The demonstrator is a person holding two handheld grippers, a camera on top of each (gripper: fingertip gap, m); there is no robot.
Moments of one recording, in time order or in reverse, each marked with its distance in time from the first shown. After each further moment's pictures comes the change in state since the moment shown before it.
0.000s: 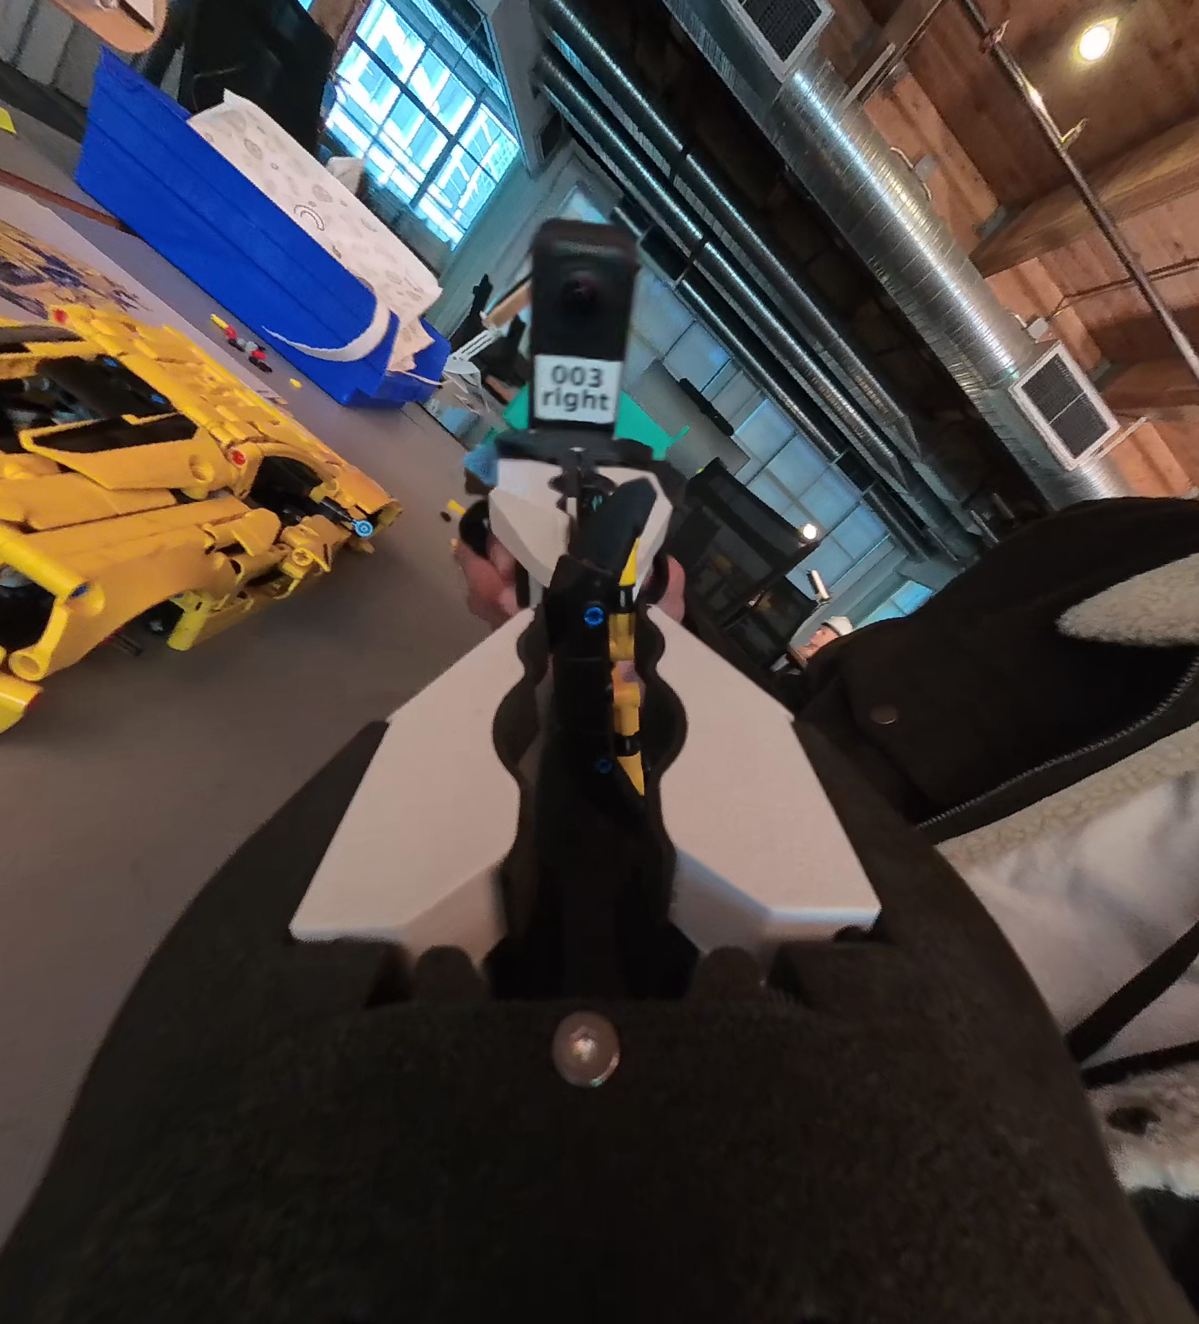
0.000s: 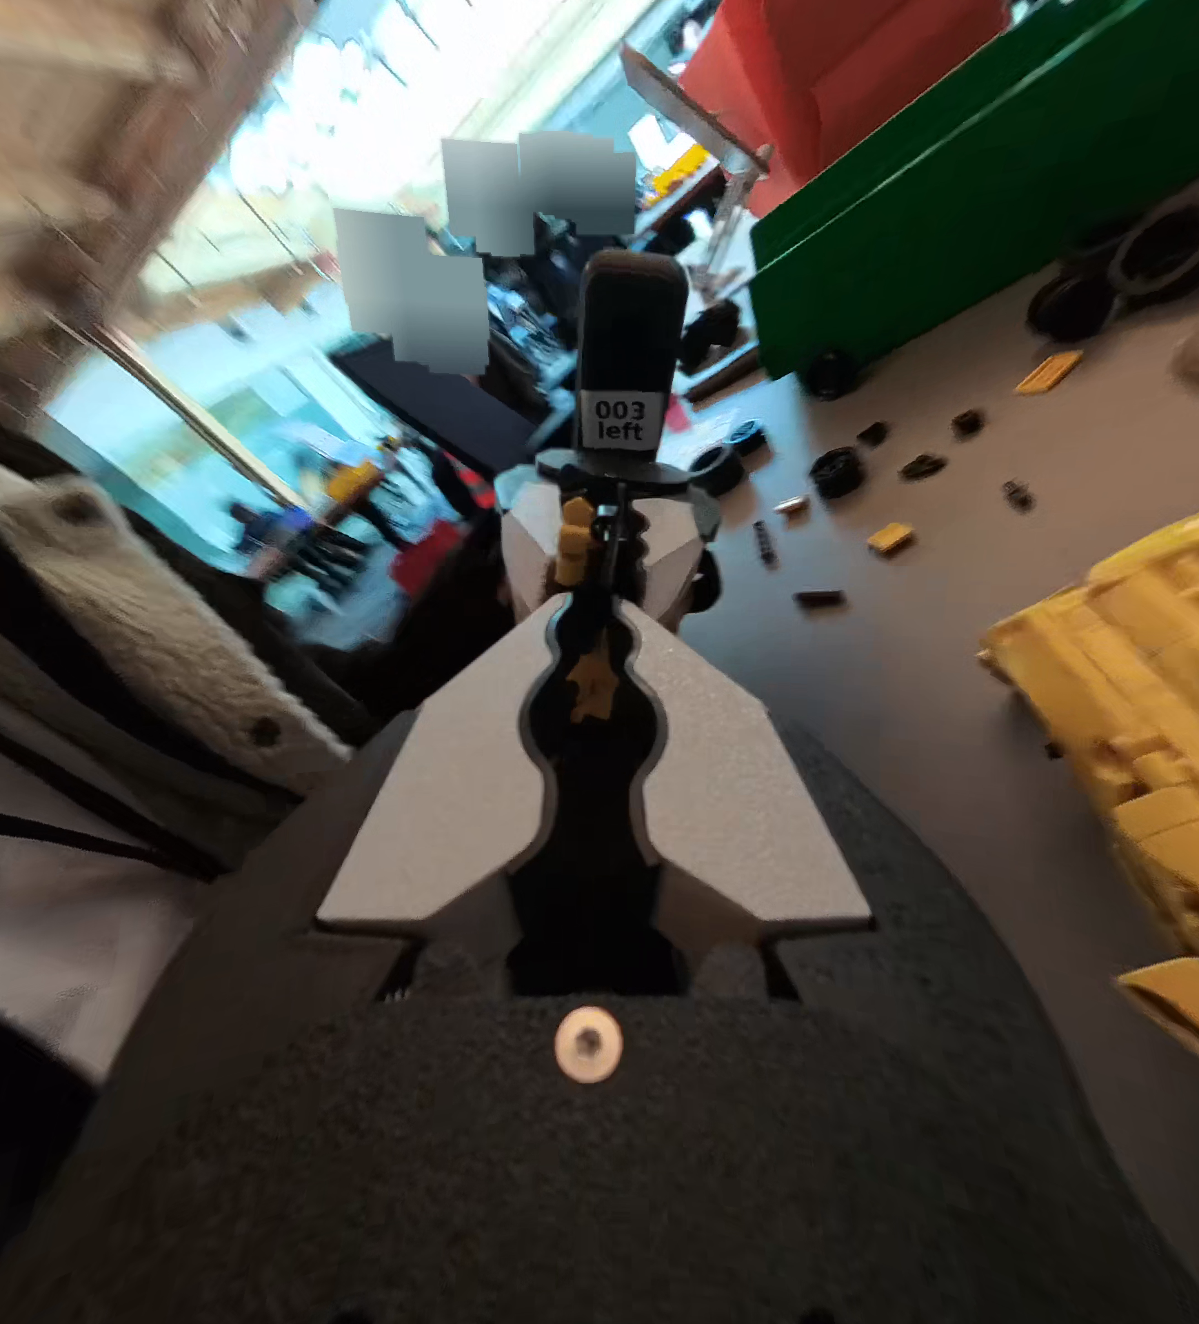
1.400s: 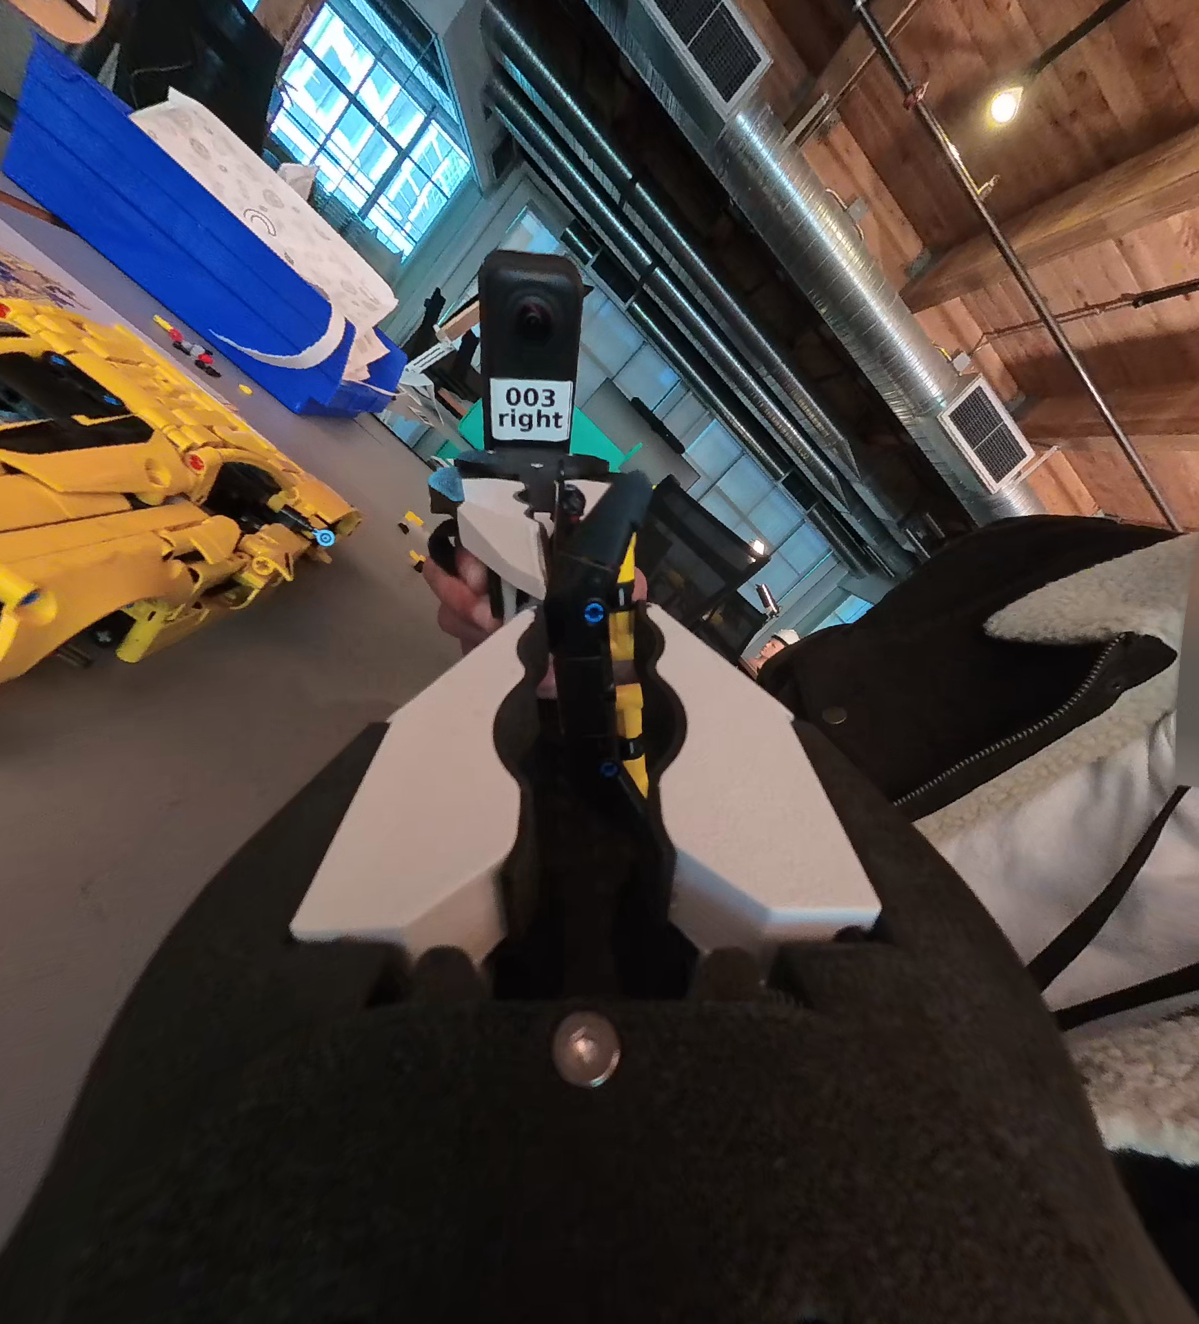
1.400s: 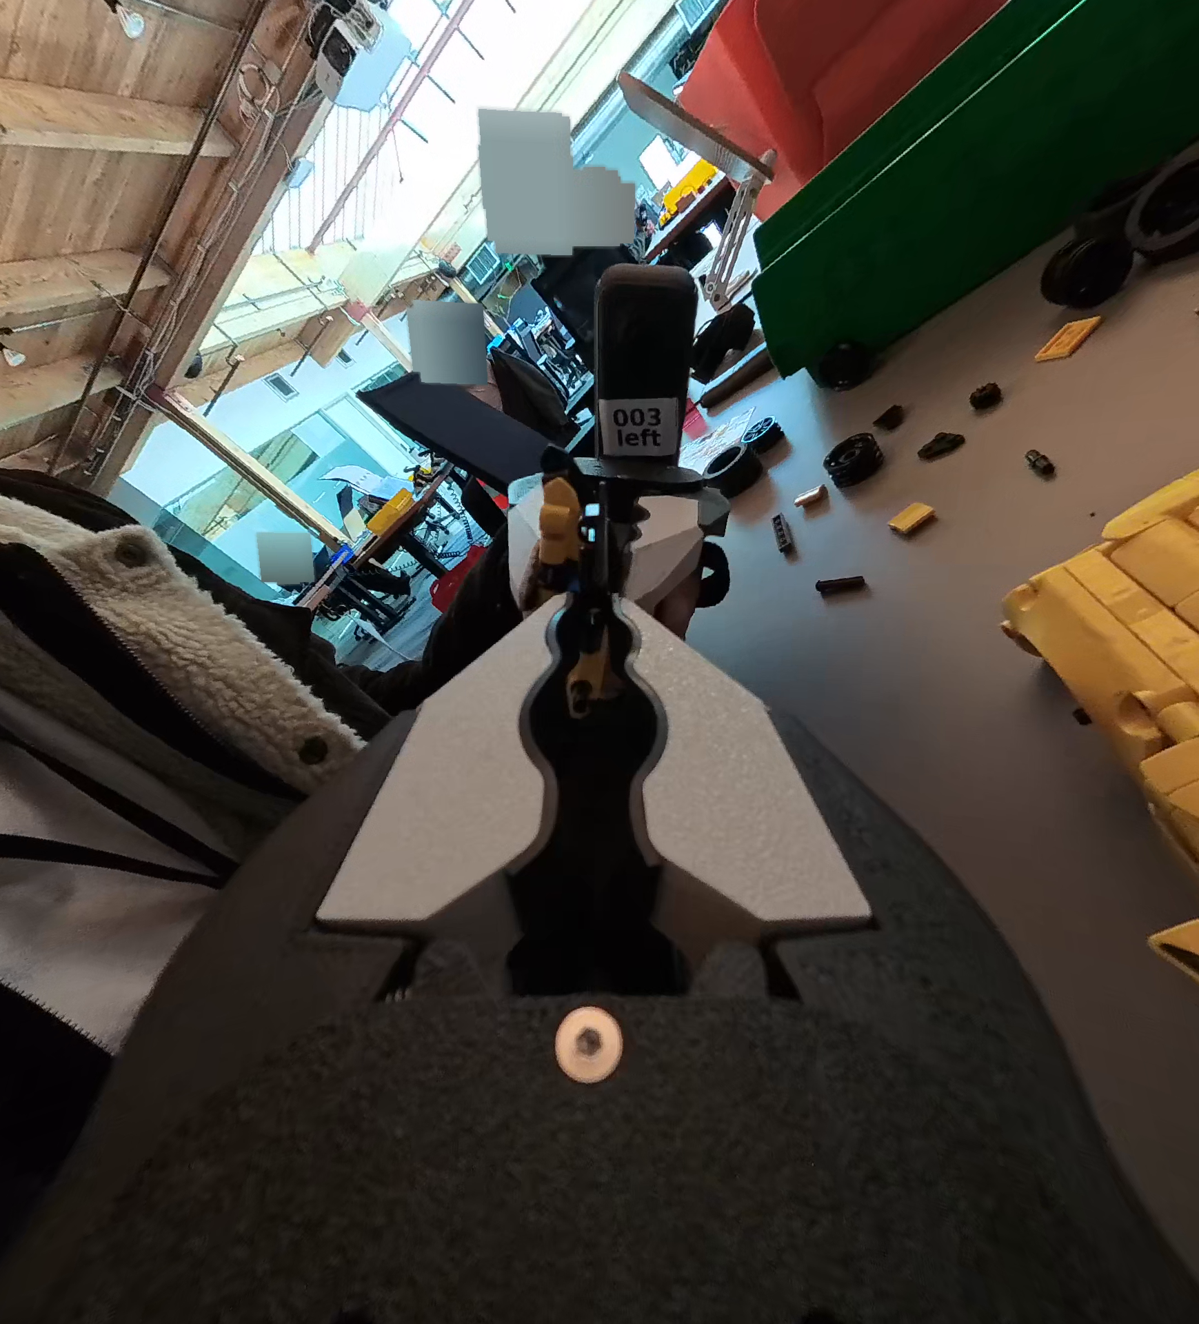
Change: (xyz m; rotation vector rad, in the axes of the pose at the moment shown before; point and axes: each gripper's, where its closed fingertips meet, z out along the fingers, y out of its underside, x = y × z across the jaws) left arm 0.006 -0.004 -0.002 0.026 0.060 -0.028; right arm -0.001 -0.001 -0.006 0.031 -0.038 0.099
